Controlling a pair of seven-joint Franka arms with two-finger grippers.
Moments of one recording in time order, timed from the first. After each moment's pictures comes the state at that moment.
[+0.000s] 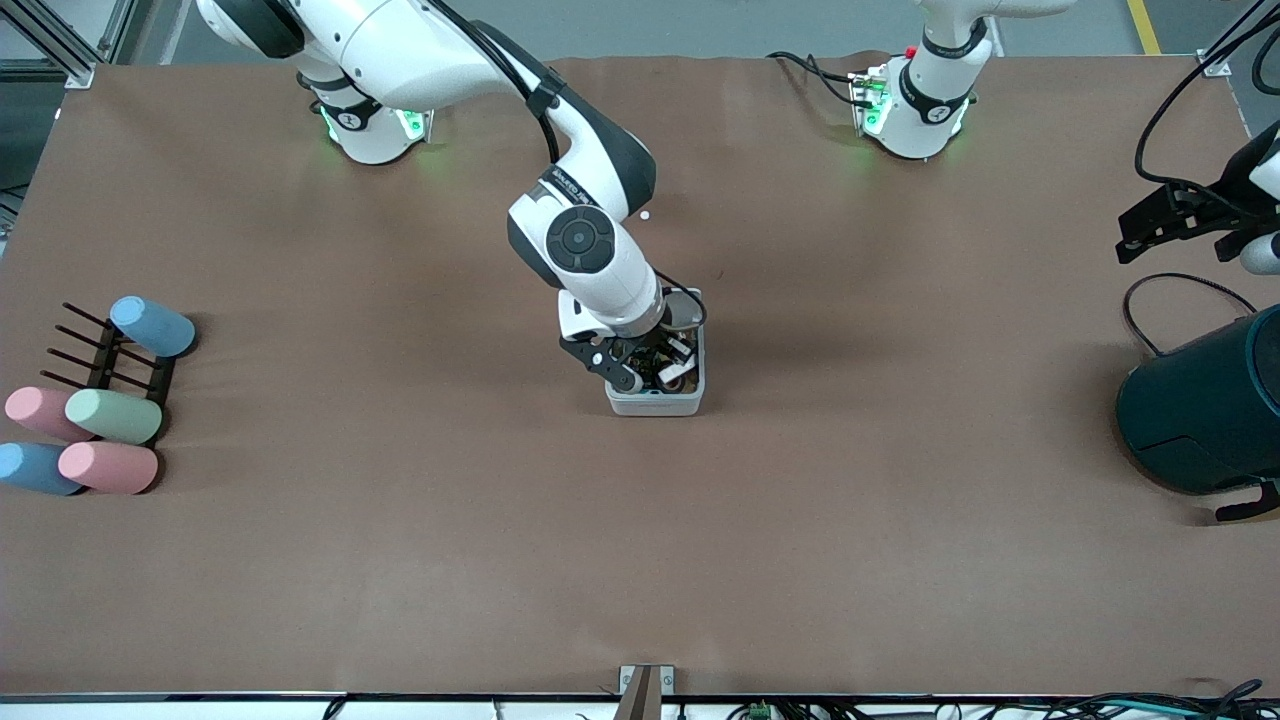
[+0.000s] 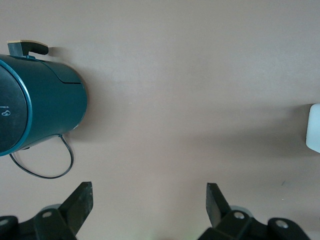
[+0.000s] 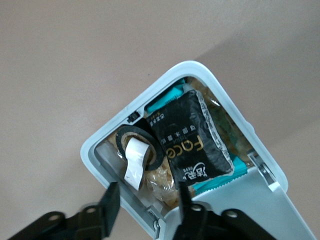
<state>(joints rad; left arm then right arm) -0.09 0.00 0.04 -1.51 0.04 1.51 -0.02 0.60 0.69 0.20 -1.39 0.10 2.22 1.37</state>
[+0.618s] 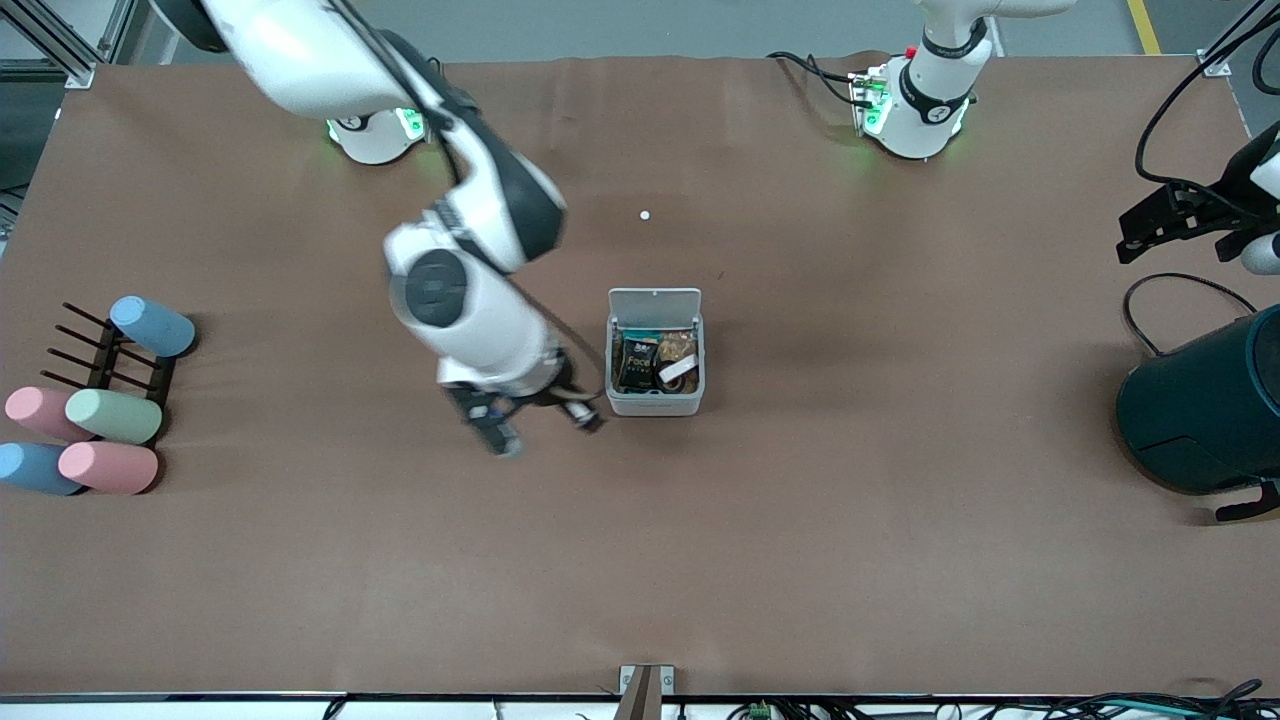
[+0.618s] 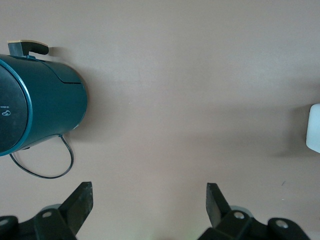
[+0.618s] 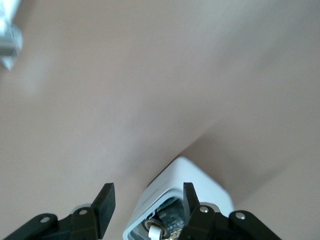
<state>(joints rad) -0.09 0.00 0.04 -1.51 0.04 1.51 -0.02 0.33 0.56 0.19 -1.32 0.11 2.00 1.36</state>
